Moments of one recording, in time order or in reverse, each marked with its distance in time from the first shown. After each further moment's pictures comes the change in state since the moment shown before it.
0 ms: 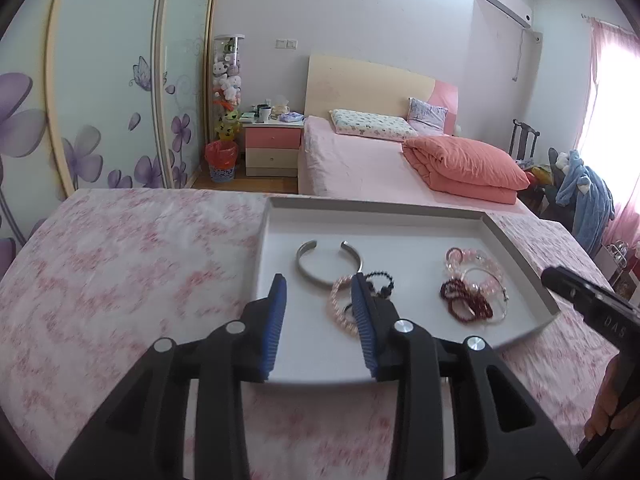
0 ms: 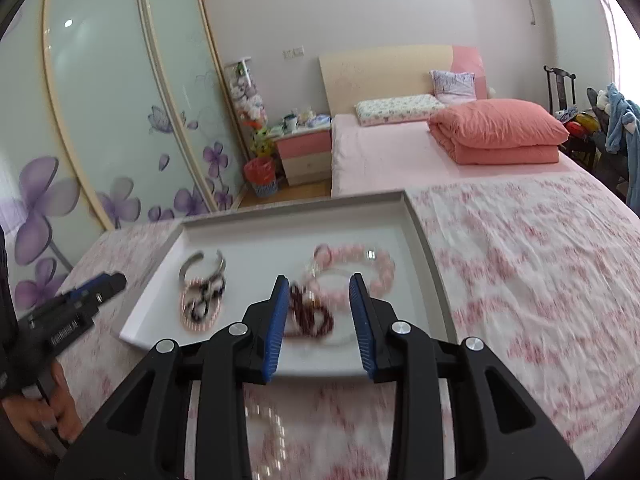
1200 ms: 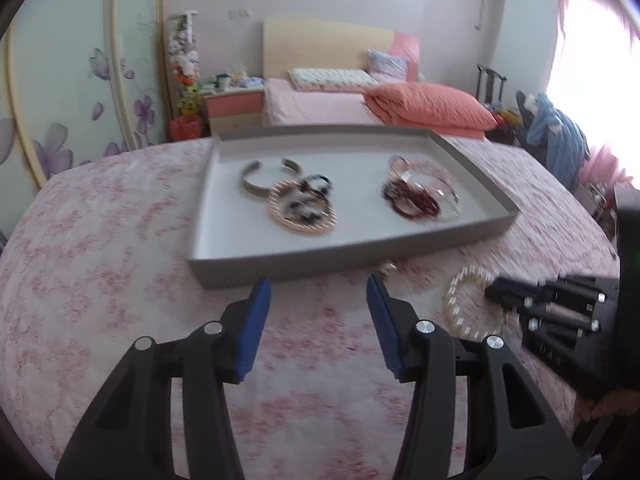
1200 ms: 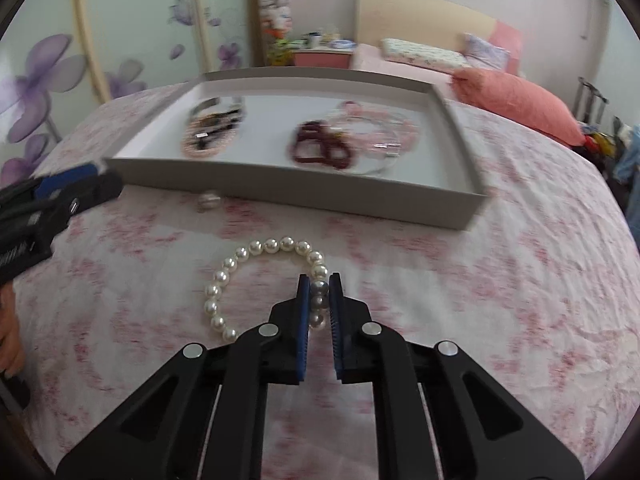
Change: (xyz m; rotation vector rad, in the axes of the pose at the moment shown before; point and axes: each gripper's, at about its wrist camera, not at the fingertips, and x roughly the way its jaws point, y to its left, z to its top) left arm -0.013 -0.045 -0.049 0.143 0.169 -0.096; right arm 0.001 0.003 -0.068 -0.177 0.250 -0.109
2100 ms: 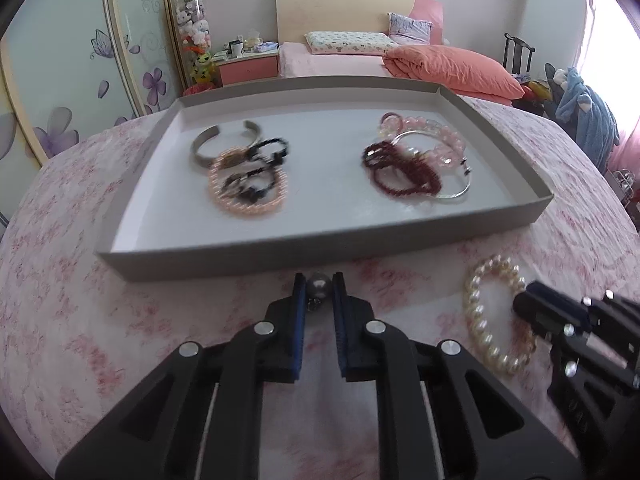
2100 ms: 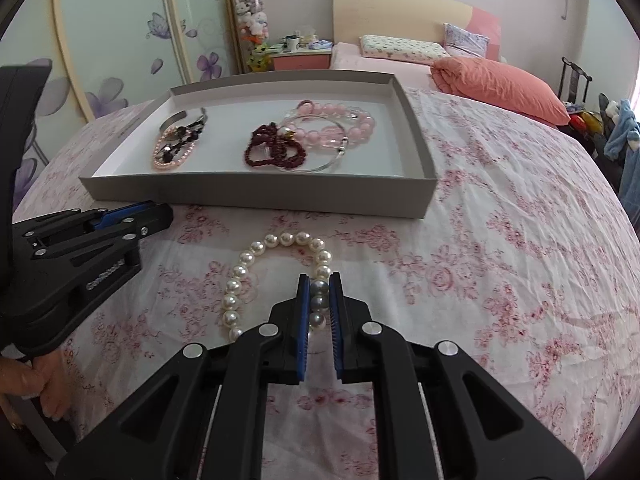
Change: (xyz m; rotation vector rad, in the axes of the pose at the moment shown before) left arm 0.056 -0.041 0.007 -0.028 0.127 0.109; right arm 0.003 -0.010 0.000 0.022 -0.002 0.040
